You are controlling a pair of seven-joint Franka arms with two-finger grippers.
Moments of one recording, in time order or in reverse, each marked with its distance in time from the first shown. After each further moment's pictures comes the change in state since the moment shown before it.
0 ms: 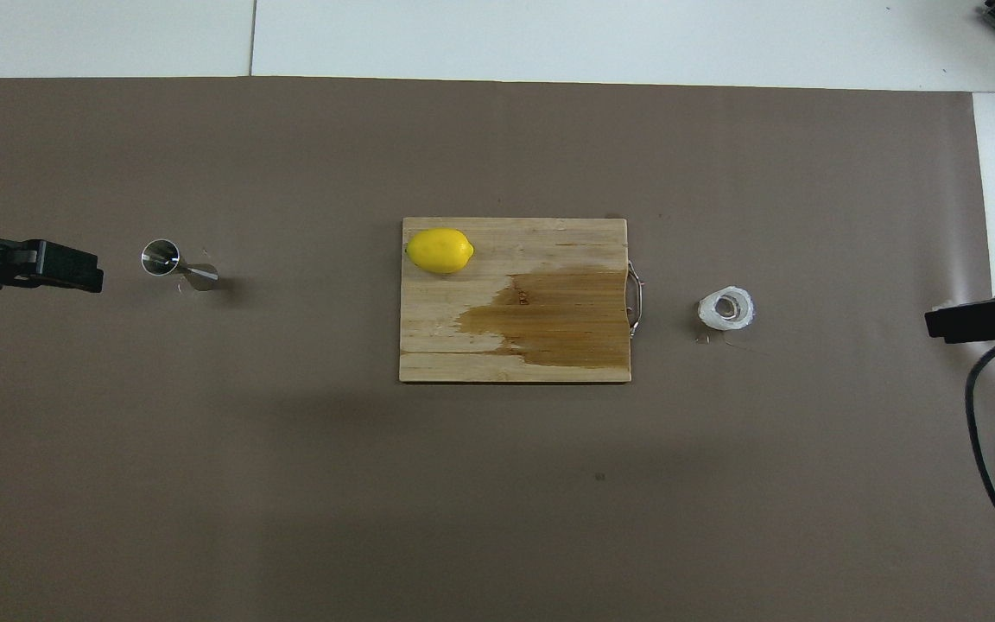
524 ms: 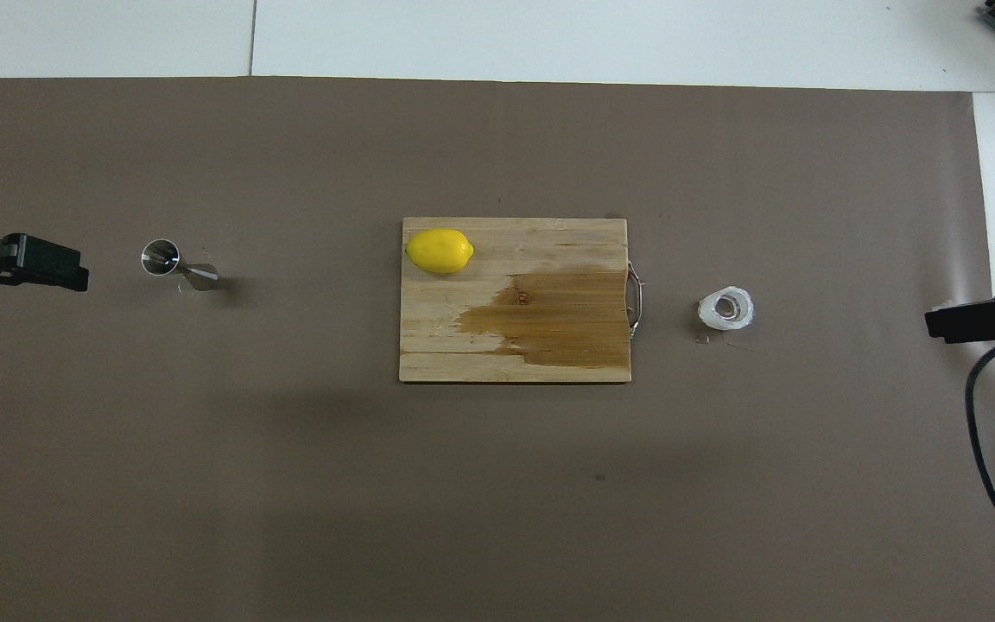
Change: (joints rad) left arm 0.046 0.058 0.005 0.060 -0.034 -0.034 -0.030; right arm 0.000 0.000 0.000 0.000 0.000 0.000 0.000
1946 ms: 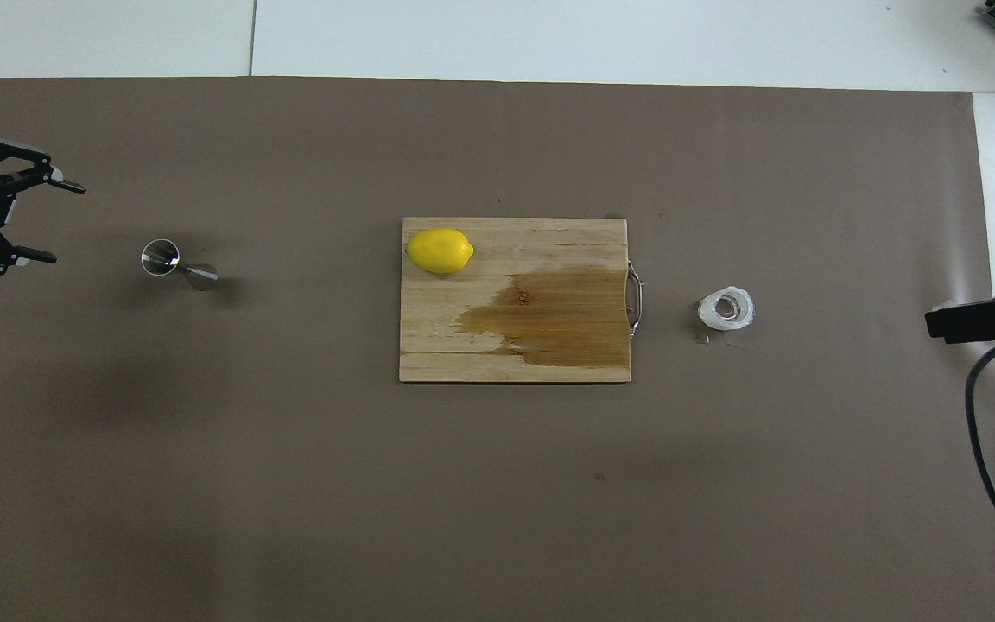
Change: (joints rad) left arm 0.308 0.546 0.011 0.299 -0.495 0.000 -0.612; right arm 0.000 0.000 0.000 0.000 0.000 0.000 0.000
